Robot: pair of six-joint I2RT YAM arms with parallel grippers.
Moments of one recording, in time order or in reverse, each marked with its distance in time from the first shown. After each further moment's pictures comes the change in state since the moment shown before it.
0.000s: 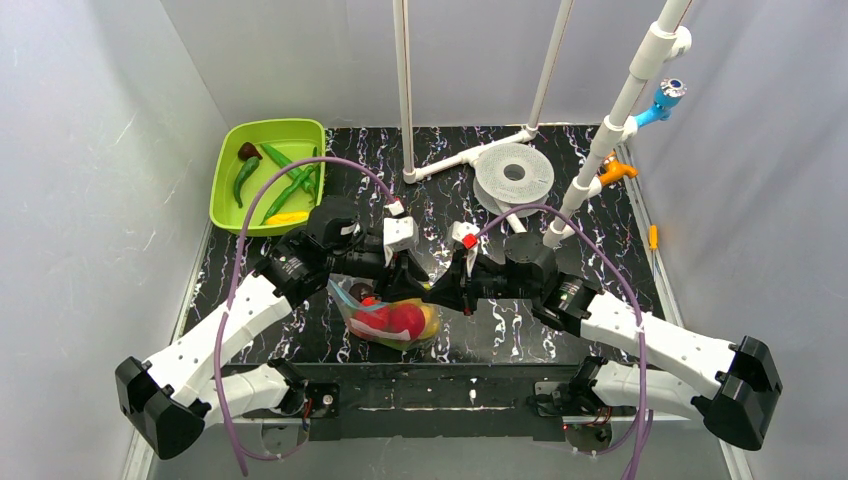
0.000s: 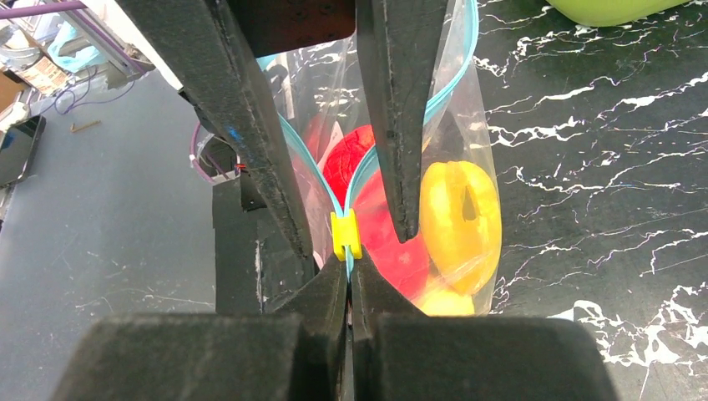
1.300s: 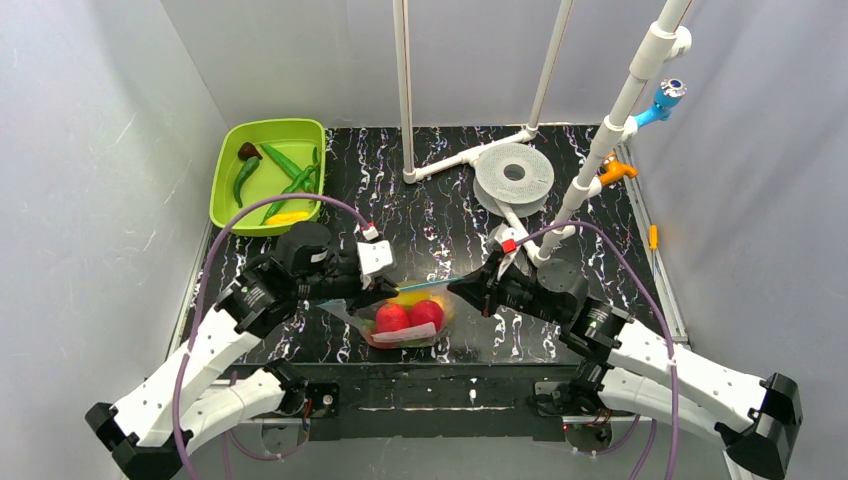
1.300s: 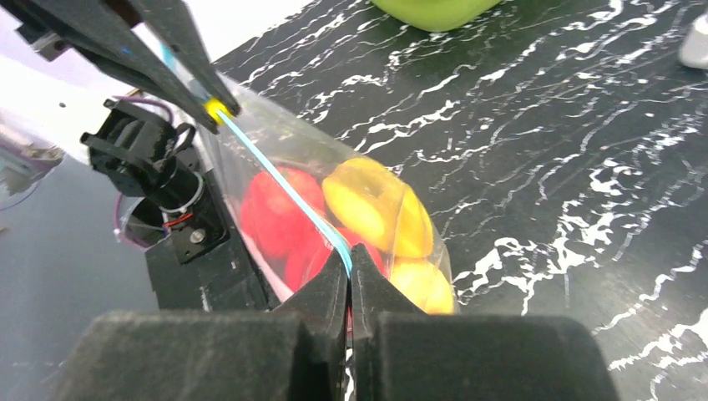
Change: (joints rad) left arm -0.008 -0.213 -0.039 -0.221 -0.282 0.140; right arm 0.009 -0.249 -0.176 0.016 0.342 0.103
